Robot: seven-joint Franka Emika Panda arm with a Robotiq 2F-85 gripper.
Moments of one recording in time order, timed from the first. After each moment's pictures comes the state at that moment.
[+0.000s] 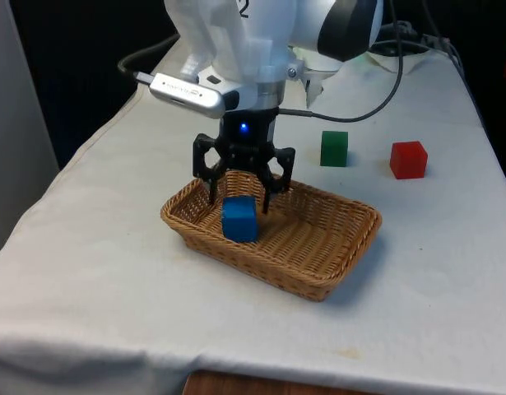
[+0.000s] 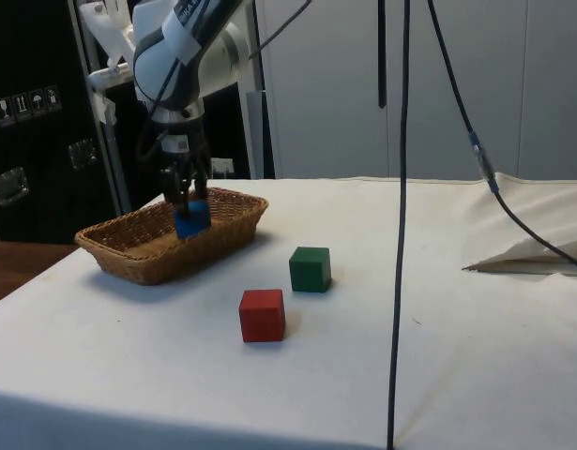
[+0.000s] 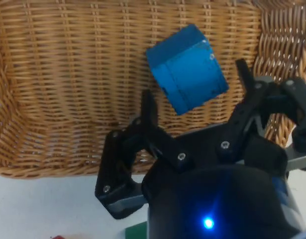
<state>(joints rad) 0.28 0.80 -0.49 -1.57 0.30 2.38 -0.29</state>
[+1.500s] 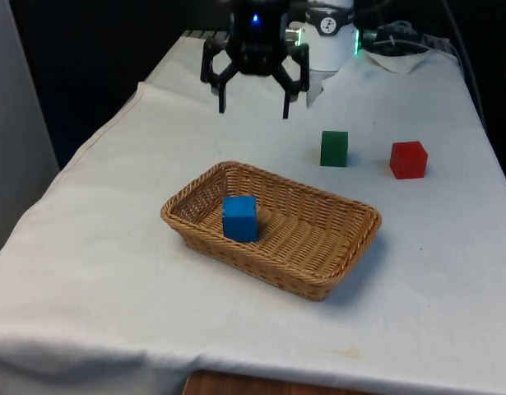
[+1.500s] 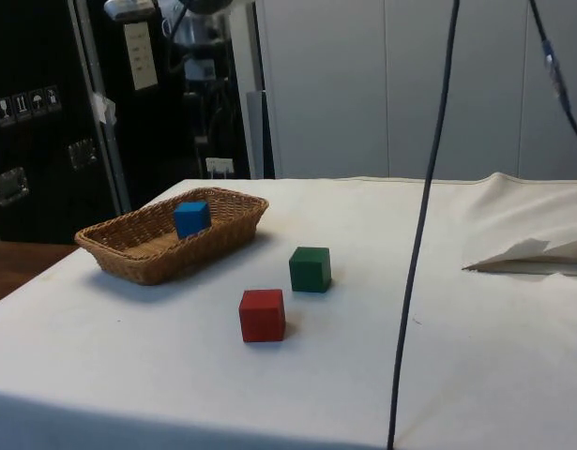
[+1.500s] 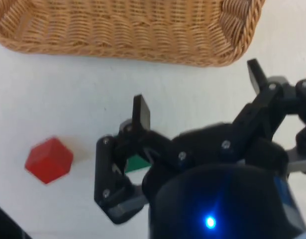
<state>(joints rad) 0.33 0.40 -0.49 -1.86 0.15 2.29 -0.28</state>
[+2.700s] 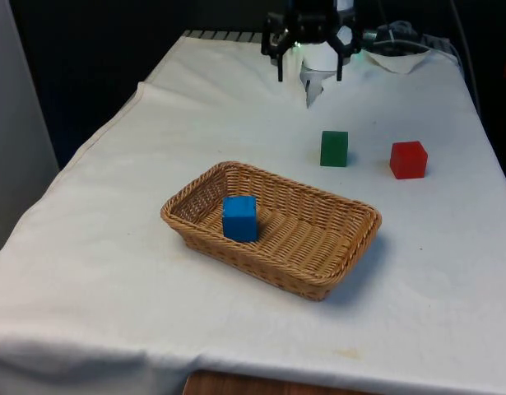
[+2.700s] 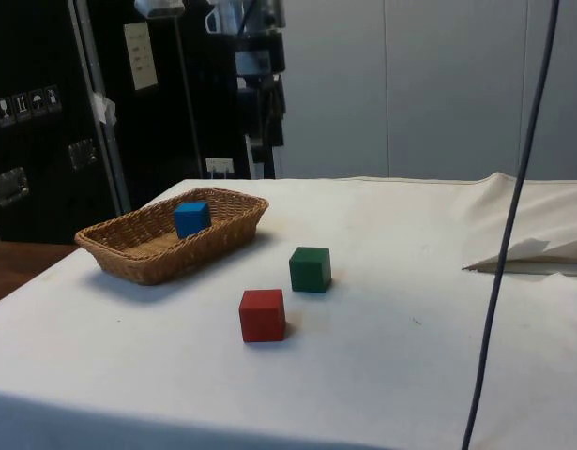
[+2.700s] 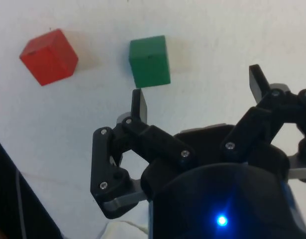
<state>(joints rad) 0.34 0.06 -0.38 -2.26 0.03 2.32 -0.16</state>
